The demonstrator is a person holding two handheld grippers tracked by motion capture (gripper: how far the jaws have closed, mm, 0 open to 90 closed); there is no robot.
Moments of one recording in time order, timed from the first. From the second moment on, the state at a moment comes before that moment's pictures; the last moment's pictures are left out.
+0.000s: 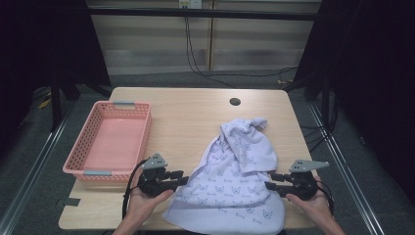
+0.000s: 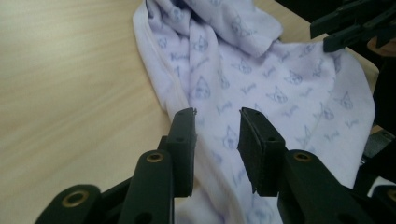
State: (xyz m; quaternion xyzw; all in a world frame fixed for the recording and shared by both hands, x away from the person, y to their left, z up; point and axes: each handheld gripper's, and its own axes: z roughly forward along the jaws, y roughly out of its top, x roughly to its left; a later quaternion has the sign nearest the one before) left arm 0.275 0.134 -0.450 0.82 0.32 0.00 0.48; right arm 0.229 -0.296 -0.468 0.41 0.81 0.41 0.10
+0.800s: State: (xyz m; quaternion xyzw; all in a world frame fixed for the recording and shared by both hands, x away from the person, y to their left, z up) left arm 0.250 0.132 -0.494 0.87 0.30 -0.07 0.37; right arm 0.273 -0.287 -0.478 0.44 0.80 0.40 0.11
